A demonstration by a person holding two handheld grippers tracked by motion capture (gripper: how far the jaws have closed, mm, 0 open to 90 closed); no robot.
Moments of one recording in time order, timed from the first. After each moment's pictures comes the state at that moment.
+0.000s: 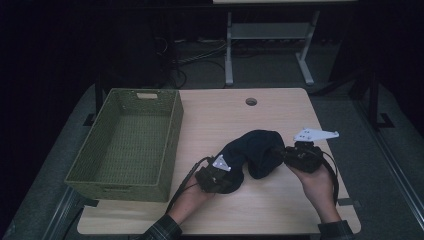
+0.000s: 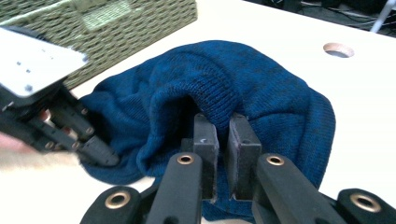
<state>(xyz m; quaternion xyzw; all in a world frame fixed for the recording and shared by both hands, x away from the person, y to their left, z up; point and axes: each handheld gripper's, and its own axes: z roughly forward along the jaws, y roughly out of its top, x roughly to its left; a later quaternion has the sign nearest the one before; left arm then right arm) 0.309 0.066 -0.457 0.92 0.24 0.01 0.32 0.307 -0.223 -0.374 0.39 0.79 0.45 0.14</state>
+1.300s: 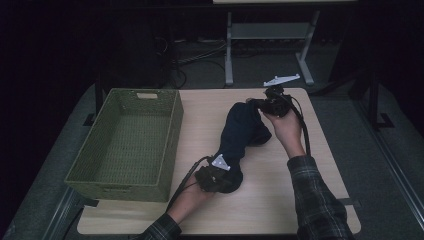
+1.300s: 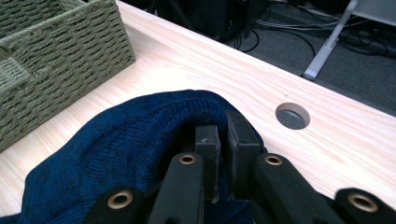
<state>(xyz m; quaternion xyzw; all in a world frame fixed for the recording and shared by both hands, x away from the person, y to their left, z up) 0.312 0.067 -0.458 0.92 0.24 0.00 0.32 0.455 -0.172 -0.338 0.43 0.79 0.41 0.18</state>
